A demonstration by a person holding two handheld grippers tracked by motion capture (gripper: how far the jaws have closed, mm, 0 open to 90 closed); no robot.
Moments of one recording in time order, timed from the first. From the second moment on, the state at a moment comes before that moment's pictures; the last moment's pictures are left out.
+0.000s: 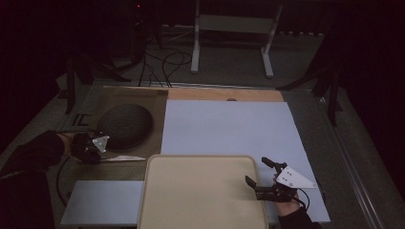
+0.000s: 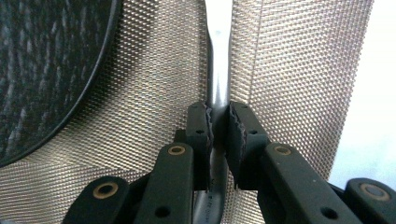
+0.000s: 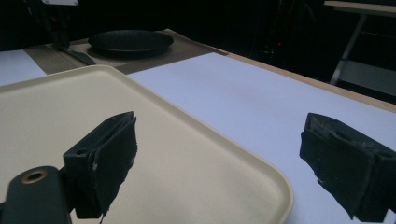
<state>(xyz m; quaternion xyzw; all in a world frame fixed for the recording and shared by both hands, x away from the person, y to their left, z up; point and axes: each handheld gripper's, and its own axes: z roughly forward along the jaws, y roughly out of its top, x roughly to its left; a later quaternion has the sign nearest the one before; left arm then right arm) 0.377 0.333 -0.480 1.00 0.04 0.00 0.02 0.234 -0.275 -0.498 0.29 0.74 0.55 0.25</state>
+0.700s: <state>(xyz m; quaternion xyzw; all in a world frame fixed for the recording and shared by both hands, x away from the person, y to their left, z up) 0.356 0.320 -0.444 0.99 0.12 -0.01 0.00 0.234 -0.275 -0.495 0.29 0.74 0.56 0.26</state>
